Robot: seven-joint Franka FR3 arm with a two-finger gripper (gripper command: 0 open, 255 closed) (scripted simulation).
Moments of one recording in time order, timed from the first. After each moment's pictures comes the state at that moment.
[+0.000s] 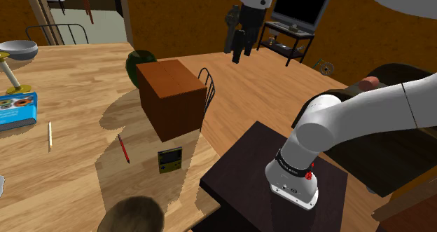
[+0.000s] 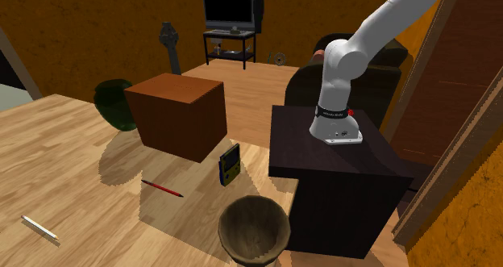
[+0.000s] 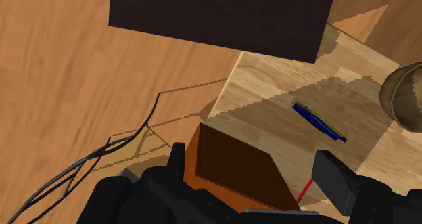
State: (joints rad) arm 0.00 -0.76 0.06 -2.37 0.03 1.61 -0.06
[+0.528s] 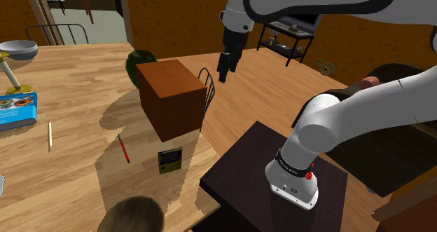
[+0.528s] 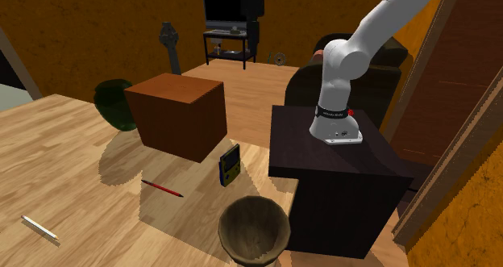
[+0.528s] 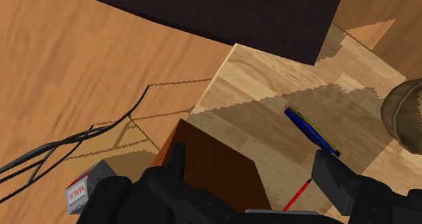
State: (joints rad) arm 0.06 -0.72 0.13 -2.49 0.06 1.79 -0.07
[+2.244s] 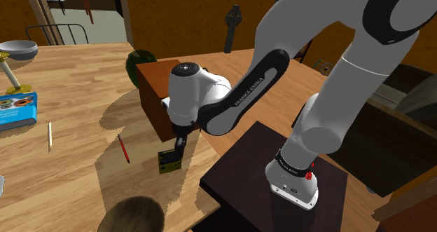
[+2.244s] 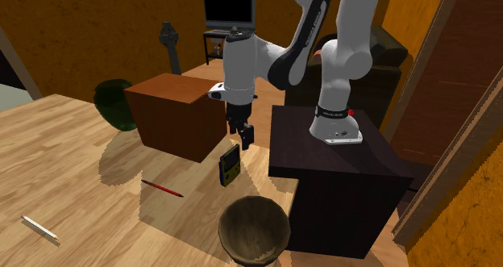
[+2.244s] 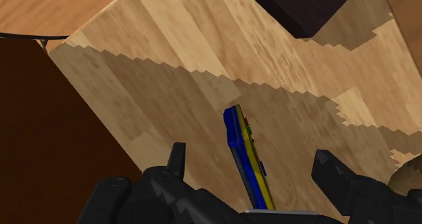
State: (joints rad) arm 0.17 -0.03 0.46 -2.61 -0.13 2.58 0.11
